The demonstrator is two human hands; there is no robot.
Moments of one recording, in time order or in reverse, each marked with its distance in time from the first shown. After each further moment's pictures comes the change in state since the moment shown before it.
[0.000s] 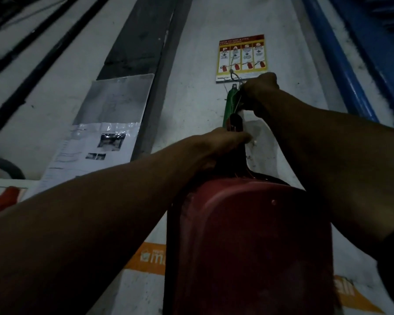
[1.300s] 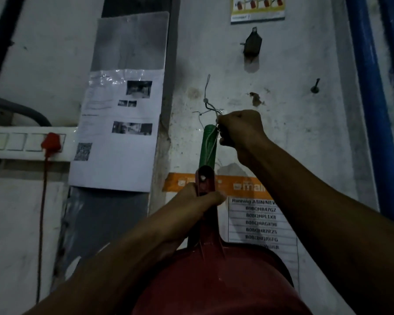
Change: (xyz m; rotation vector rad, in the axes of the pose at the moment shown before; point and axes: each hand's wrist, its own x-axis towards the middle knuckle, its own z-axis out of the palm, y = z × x) left_hand -0.206 -0.112 -0.045 -0.209 -0.081 -0.243; right_hand -0.233 0.071 -0.013 -0.210 -0.211 0.212
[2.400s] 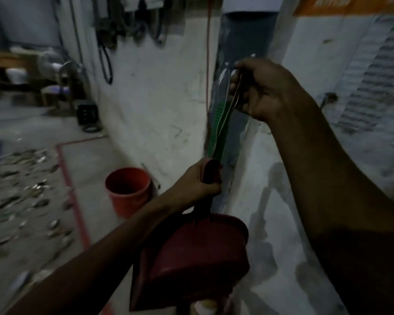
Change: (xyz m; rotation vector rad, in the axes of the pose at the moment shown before) left_hand -0.319 -0.106 0.100 0.304 0.620 -0.536; right_hand -0.273 0.027 -0.018 0.555 -0.870 0.875
